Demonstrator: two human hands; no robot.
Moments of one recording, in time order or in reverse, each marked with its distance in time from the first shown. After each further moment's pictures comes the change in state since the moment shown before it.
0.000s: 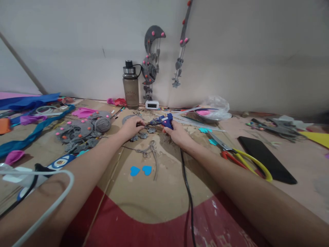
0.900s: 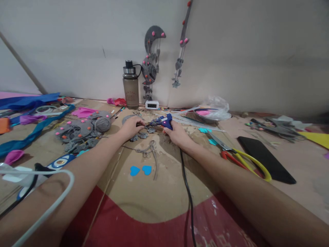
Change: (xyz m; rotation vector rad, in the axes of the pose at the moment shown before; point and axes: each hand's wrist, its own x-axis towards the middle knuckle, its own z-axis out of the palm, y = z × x) left_hand 0.000 0.001 0.000 -0.013 -0.003 -0.004; right_hand 0.000 0.001 0.001 -0.066 0.003 -0.011
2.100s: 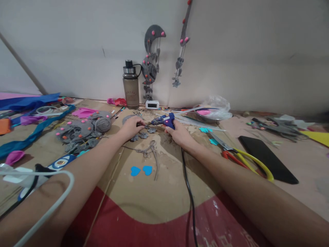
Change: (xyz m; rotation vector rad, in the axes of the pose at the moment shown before) left_hand 0.000 -0.002 0.001 -0.003 0.007 0.009; right_hand -0.005 -0.007 -0.006 0.021 0.015 0.041
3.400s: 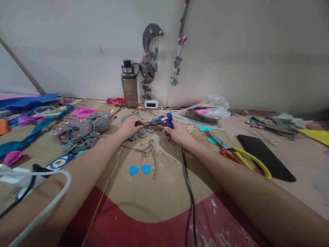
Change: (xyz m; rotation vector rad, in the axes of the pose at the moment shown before) left_hand 0.000 -0.004 0.002 -0.005 0.002 -0.005; right_hand 0.001 0.002 -0.001 0.043 -0.047 0.007
